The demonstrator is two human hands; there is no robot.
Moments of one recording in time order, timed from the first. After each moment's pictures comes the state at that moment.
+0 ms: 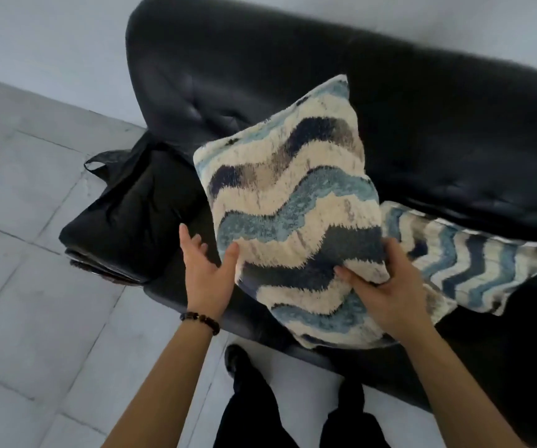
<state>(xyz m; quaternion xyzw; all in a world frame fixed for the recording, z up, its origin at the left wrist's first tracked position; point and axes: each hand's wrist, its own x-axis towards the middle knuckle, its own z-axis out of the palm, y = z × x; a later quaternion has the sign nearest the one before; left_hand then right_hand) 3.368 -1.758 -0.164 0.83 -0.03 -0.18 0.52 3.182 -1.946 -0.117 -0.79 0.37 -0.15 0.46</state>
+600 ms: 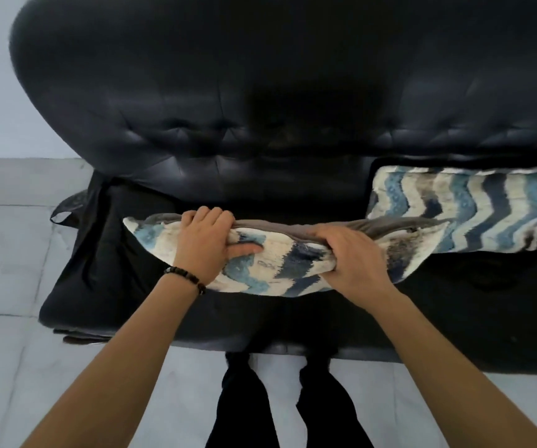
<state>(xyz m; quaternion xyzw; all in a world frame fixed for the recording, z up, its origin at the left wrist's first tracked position) 3.510 -1.863 -0.237 0.81 -0.58 -0.03 0.07 3.262 -1.995 -0.242 -0.90 0.32 -0.04 0.28</state>
